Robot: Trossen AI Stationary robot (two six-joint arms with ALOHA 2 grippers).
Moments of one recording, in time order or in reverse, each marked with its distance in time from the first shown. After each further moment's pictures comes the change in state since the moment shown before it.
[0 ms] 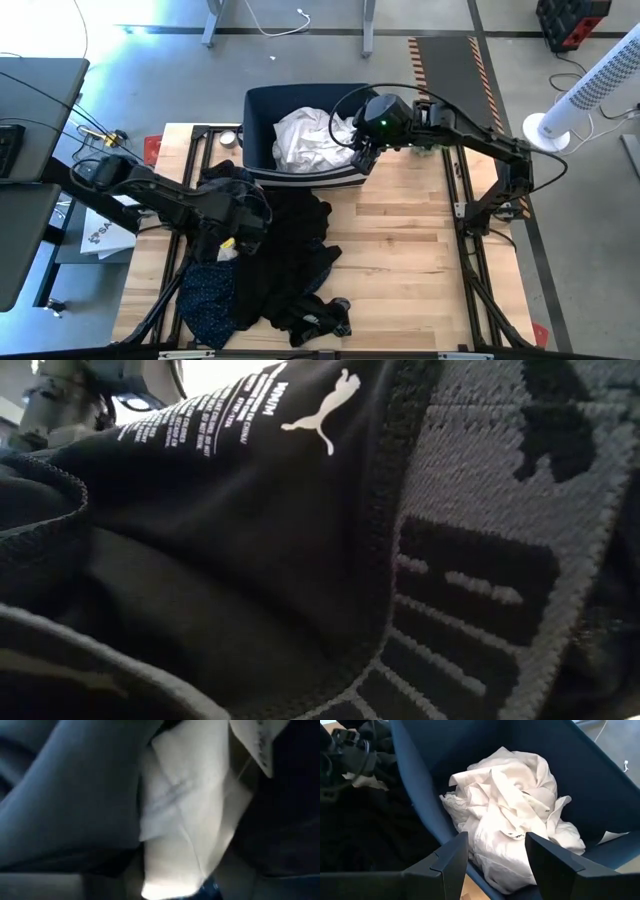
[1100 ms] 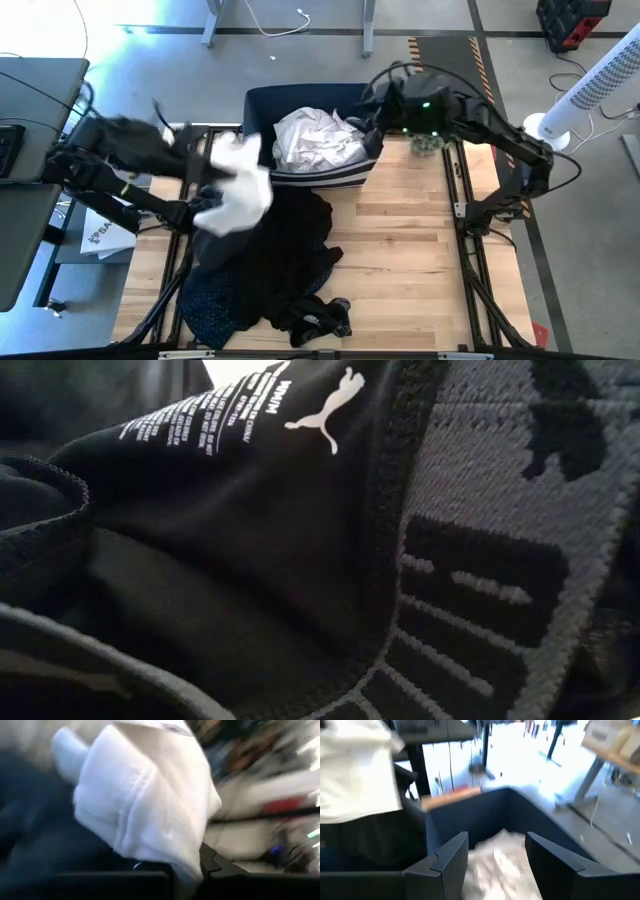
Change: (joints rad) left arm 0.033 -0.327 0.908 -0.053 -0.387 0.114; right arm -0.001 -0.120 0.004 0.304 -0.021 -0.101
